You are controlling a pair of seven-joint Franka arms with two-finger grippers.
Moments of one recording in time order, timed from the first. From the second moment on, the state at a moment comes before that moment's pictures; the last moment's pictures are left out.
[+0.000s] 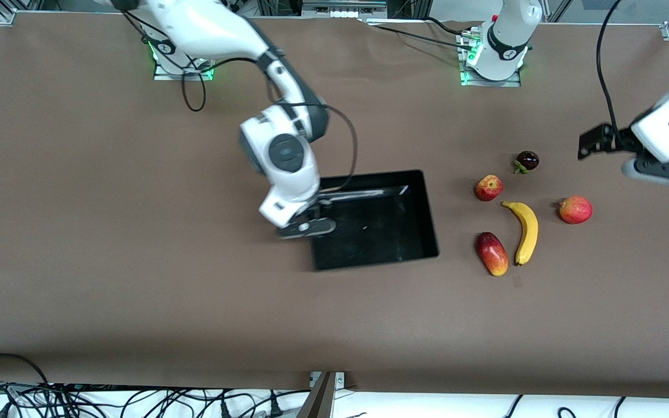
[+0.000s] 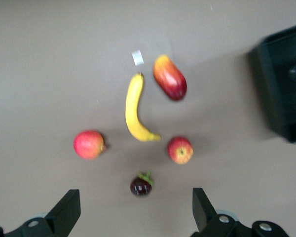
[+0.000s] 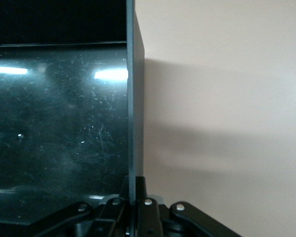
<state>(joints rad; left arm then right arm) -0.05 0.09 0.03 -1.60 0.01 1.64 0.16 0.64 0.71 -0.09 -1.33 0.06 2.07 0.41</state>
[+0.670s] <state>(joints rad) -0.06 0.01 0.07 -1.70 0.00 1.68 0.10 0.19 0.53 -0.09 -1.46 0.06 1.86 0.02</state>
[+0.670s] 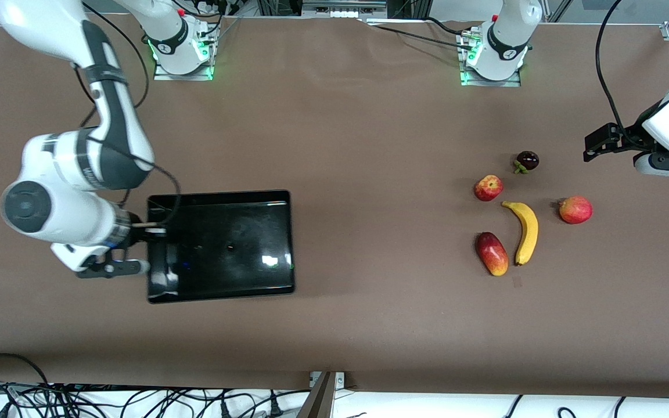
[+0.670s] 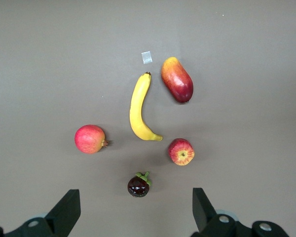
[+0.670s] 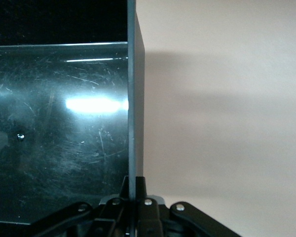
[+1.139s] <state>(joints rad) -0.06 0.00 0.07 -1.70 0.00 1.67 0.09 0.08 0.37 -0.10 -1.84 0.07 2.14 -0.14</state>
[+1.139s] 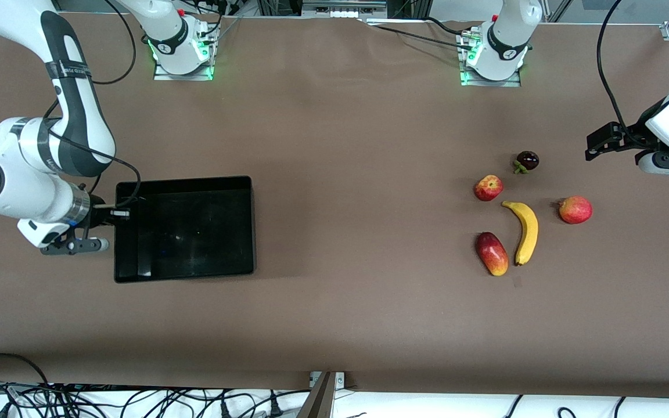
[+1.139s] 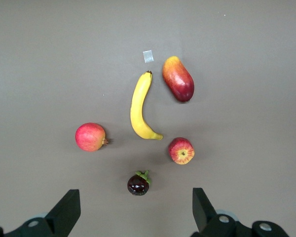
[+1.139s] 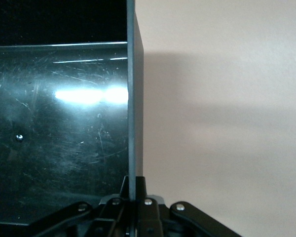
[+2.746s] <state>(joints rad) -0.07 -0.01 0.05 -1.70 0.00 1.63 0.09 0.08 0.23 -0.11 -1.55 0.09 1.69 -0.17</state>
